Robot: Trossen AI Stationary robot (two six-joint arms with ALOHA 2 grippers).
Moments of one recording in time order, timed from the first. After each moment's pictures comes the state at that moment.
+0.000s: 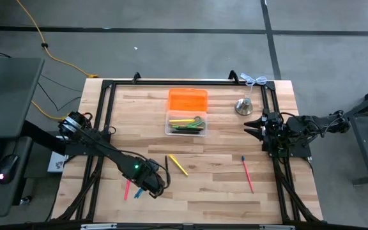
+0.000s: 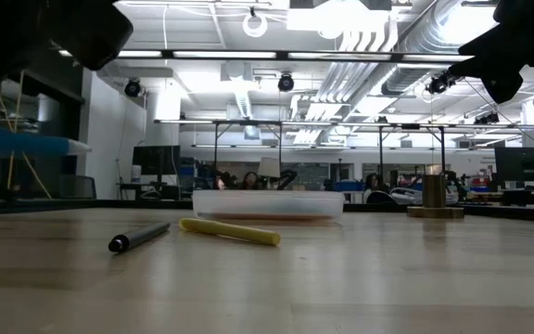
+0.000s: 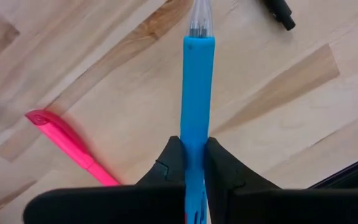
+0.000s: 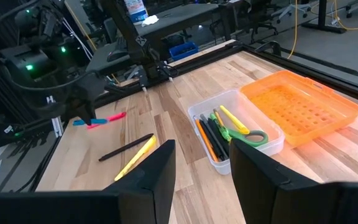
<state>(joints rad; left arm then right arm) -0.58 1.74 1.26 -0.96 0.07 -1.49 0.26 0.12 0.34 -0.43 0.41 0.42</state>
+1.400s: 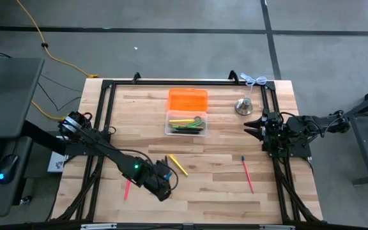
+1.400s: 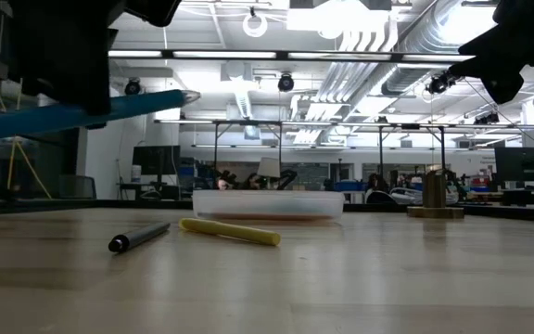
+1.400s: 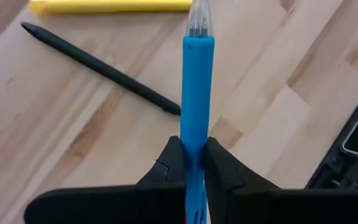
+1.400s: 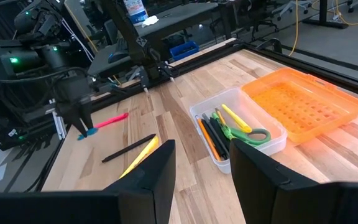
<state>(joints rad) -0.58 1.74 1.28 -0.72 -0.20 -1.21 0.26 0.12 0.34 -0.43 0.41 0.45</state>
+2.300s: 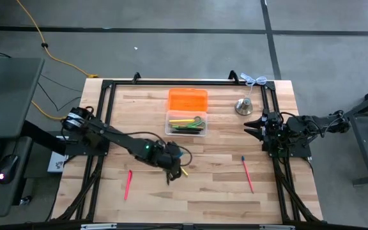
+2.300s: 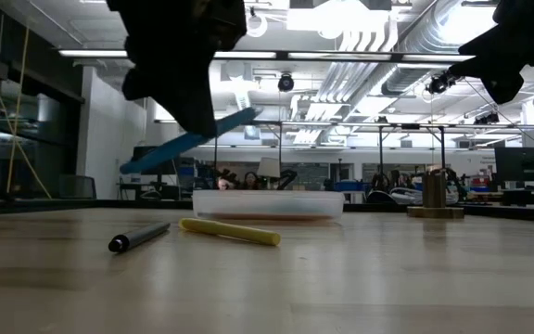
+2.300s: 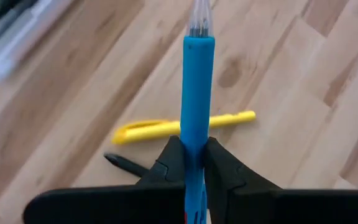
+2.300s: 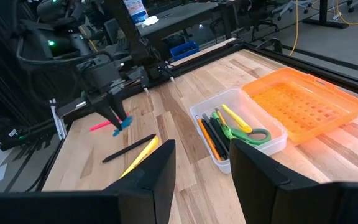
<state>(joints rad) -0.36 1.74 1.28 -0.68 -0.28 -0.91 0.26 0.12 0.34 -0.43 0.41 0.45</state>
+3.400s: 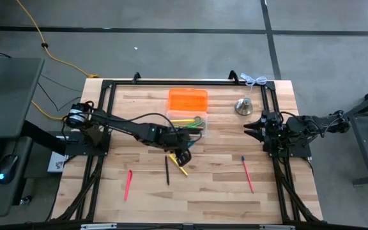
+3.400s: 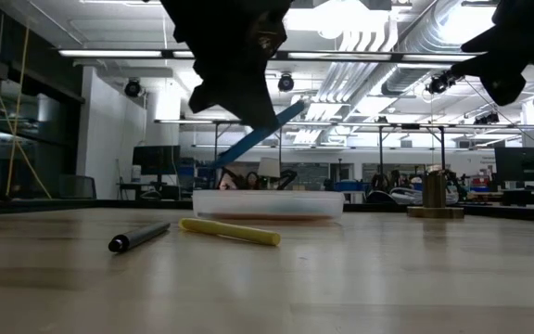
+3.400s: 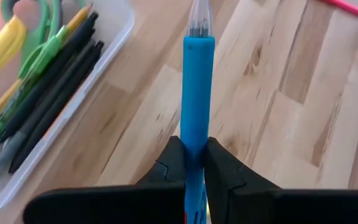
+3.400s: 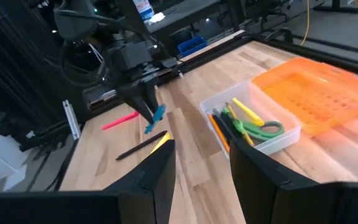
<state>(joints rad) -0.16 1.74 1.28 -0.47 -0.18 -0.61 0.26 0.12 0.34 -0.43 0.37 0.50</state>
